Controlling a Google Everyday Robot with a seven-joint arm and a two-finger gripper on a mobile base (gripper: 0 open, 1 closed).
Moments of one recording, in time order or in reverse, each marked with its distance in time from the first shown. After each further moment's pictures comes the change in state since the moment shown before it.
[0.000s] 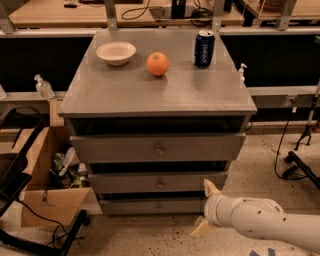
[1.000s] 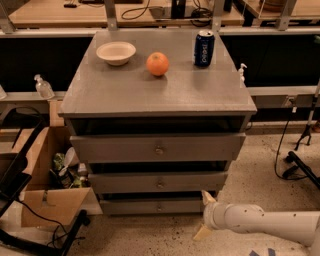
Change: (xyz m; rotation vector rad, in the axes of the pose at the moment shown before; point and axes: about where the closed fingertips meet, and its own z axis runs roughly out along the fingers) arm 0.092 0.014 0.120 -0.082 0.022 -0.029
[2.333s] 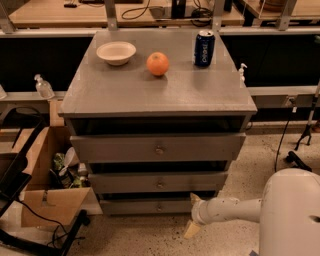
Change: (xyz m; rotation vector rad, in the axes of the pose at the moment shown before) arm 0.016 0.005 0.096 -0.111 0.052 0.004
